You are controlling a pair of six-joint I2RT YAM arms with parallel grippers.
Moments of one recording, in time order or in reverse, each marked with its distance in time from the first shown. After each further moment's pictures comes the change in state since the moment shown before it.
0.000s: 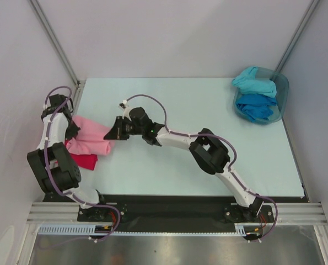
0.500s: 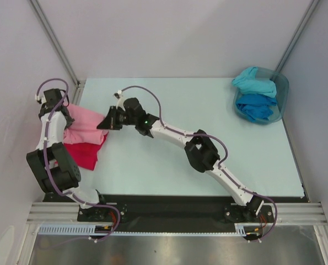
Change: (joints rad) left arm 0.015 0.014 0.072 0.182 -0.080 0.006; right arm -0.037 0.280 0.578 -0.197 -0.045 -0.005
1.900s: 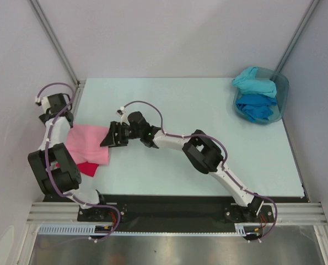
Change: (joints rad) left arm 0.010 -0.031 -0.165 0.213 -0.217 0.056; right arm 0.033 -0.110 -0.439 0.219 -0.101 0.015
